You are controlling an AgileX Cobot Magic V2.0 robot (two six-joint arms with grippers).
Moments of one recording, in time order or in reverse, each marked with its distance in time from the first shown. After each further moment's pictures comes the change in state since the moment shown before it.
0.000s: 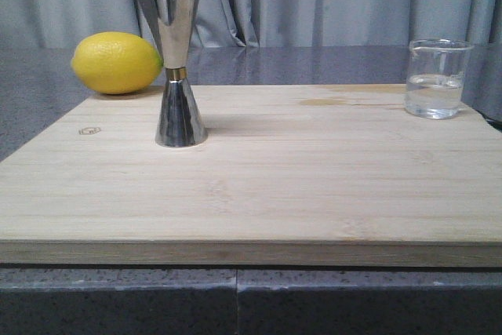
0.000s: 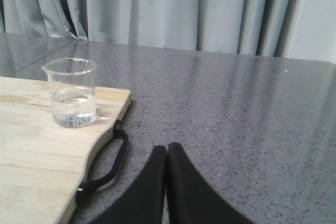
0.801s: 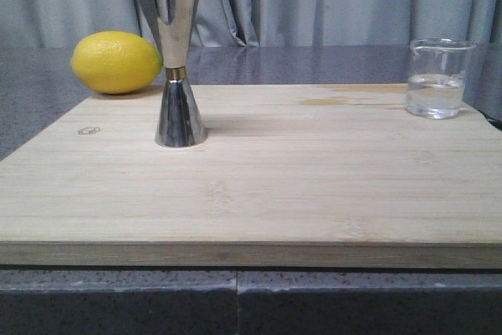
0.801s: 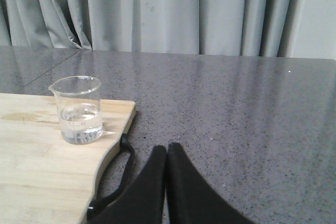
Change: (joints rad) left arm 0.000 0.000 -0.037 -0.272 -0.009 -0.012; right arm 0.000 0.000 -0.096 0.051 0.104 0.000
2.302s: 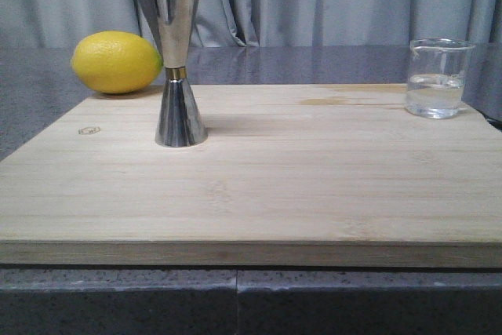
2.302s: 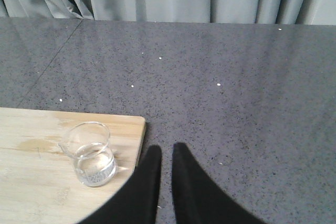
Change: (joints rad) left arm -0.098 0.696 -0.632 -0.848 0.390 1.242; right arm 0.000 0.609 -0.569 0.037 0.263 0.000
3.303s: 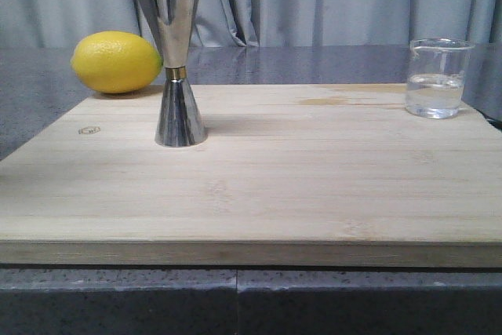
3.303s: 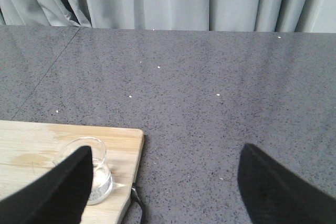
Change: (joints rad) left arm 0.000 0.302 0.006 -0.425 0.263 0.612; right arm 0.000 0.047 -0.001 0.000 -0.074 -0.001
